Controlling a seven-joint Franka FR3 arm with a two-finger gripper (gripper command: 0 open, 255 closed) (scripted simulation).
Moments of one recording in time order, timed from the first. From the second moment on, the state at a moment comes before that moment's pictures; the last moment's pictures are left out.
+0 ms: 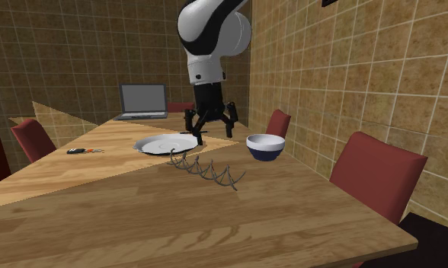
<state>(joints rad) 0.10 0.44 0.18 -1.69 -0.15 2.00 0.46</state>
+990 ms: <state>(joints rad) 0.14 0.69 0.17 -1.49 -0.17 2.03 0.50</state>
